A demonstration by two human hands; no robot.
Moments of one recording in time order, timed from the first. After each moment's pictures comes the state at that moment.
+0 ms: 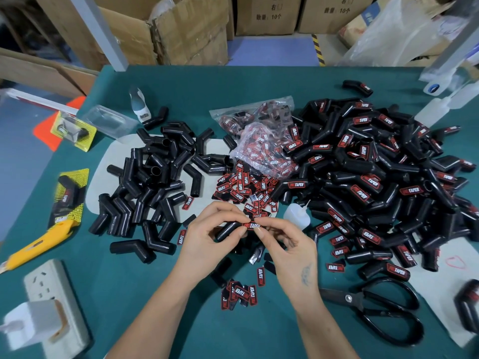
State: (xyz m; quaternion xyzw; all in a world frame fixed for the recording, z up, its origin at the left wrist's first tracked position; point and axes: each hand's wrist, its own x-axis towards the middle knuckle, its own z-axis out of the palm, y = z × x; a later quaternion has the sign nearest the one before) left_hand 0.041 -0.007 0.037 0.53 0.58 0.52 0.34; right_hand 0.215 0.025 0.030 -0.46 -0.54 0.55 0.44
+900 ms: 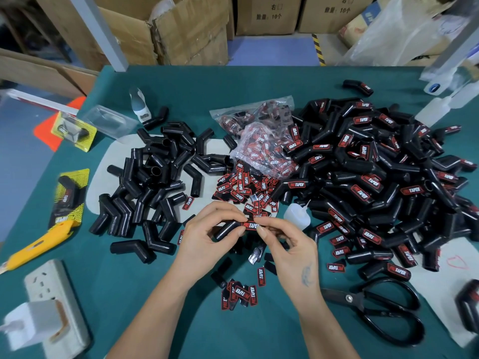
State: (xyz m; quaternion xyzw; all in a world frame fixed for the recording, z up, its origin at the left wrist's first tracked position) left_hand 0.034 -0.007 0.033 0.56 0.58 0.51 0.31; right_hand 0.216 0.027 0.033 -0.47 -0.56 0.53 0.43
